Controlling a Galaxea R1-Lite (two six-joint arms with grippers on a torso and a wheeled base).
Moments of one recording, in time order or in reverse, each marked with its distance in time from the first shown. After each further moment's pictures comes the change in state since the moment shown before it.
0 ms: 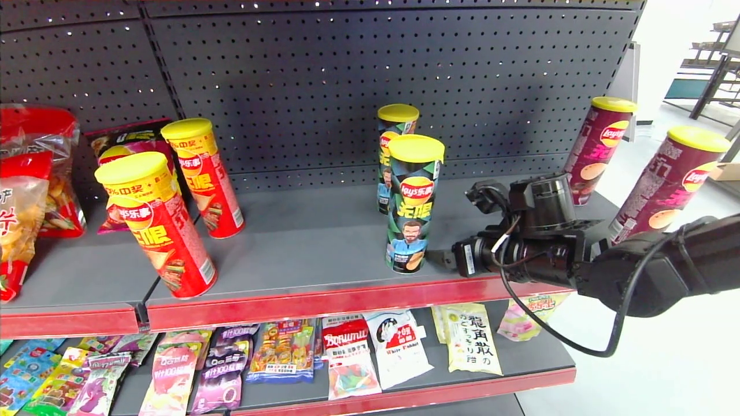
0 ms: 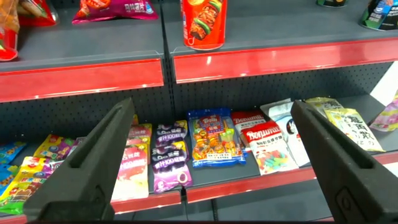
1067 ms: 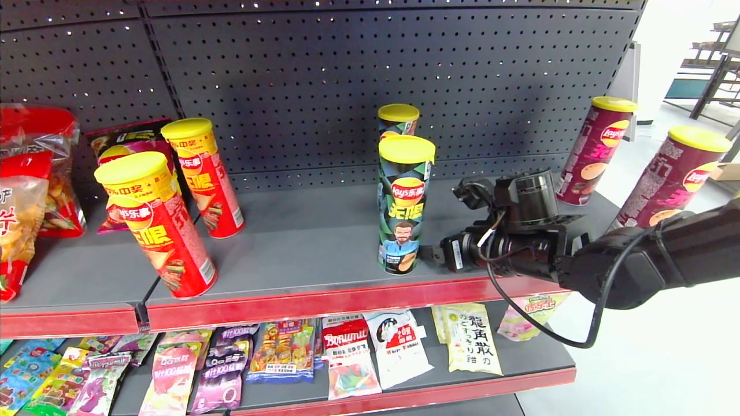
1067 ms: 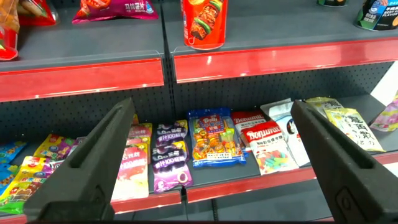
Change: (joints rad) left arm 0.000 0.000 0.000 0.001 0.000 0.000; right arm 0.027 0.037 -0.061 0.001 -0.022 -0.020
